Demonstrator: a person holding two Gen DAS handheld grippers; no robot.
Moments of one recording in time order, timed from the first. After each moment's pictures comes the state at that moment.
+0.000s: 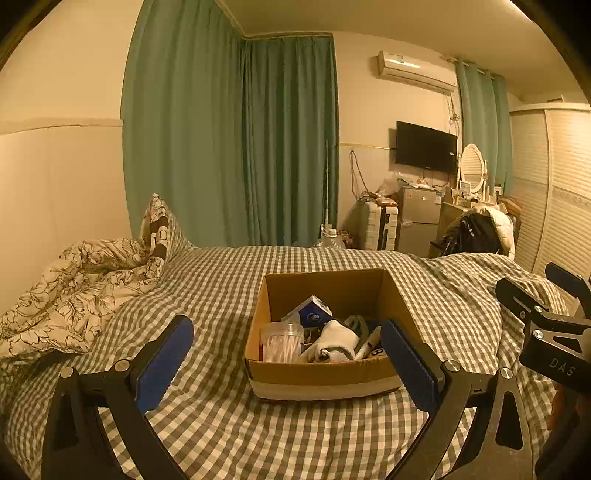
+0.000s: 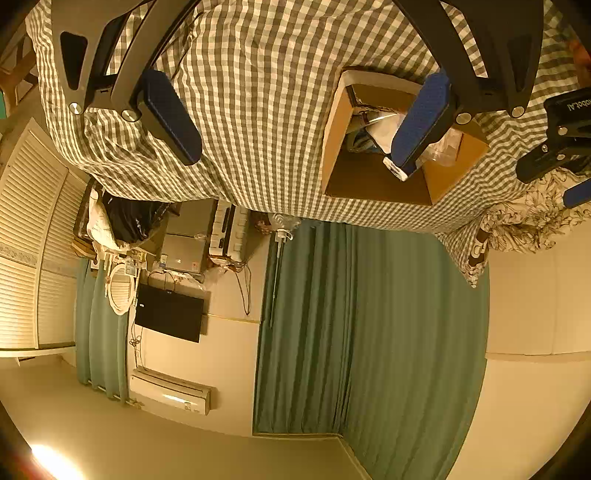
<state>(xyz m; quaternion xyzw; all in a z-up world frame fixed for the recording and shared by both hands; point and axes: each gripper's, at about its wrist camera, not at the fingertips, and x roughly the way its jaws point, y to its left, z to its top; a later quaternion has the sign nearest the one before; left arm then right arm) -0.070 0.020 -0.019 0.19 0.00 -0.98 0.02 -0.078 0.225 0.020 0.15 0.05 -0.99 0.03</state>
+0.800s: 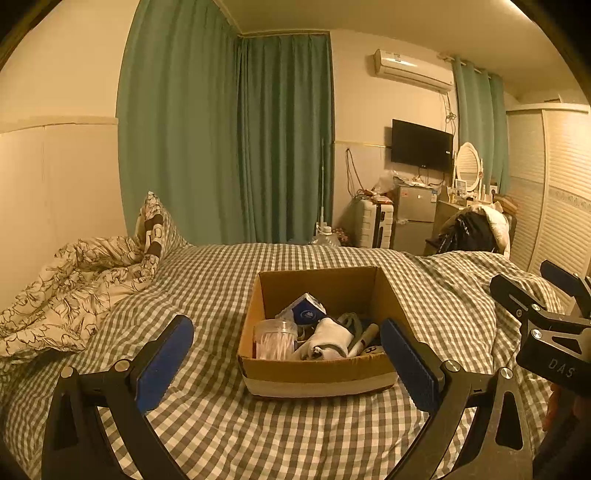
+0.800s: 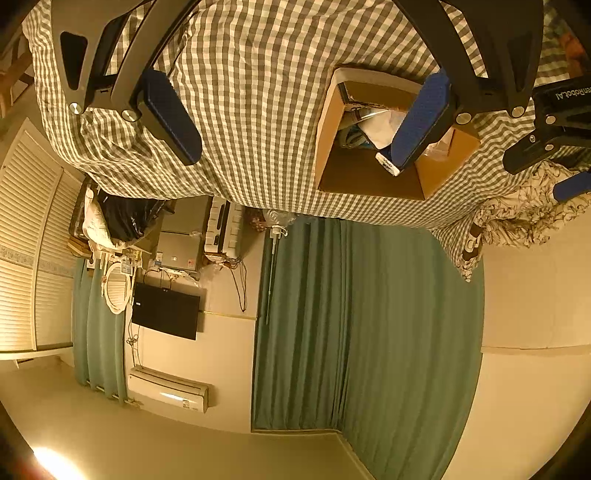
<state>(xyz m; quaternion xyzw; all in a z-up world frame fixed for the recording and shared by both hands) -0.069 0.024 -0.019 0.20 0.00 -0.98 0.01 -0.073 0.224 0.024 0.15 0.05 -0.99 0.04</state>
